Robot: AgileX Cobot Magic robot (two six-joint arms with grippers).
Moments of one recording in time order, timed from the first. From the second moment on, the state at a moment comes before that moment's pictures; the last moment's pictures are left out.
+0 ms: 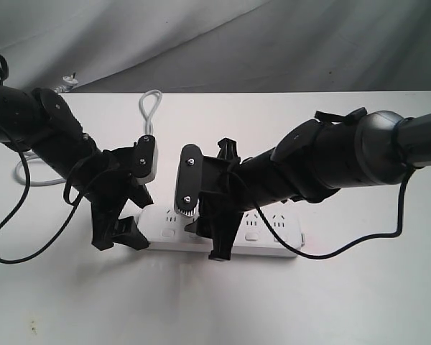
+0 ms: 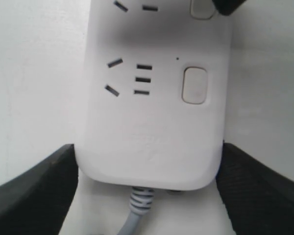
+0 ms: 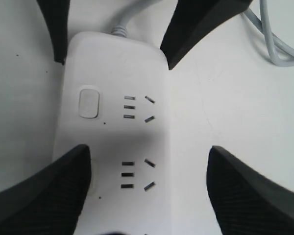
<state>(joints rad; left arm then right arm) -0.15 2.04 -1.20 -0.62 0.81 1.69 0.63 1.97 -1.09 1.20 0.27 -2.08</state>
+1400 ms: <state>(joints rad) -0.15 2.04 -1.20 -0.62 0.81 1.69 0.63 2.00 -1.07 1.25 0.26 -2.08</state>
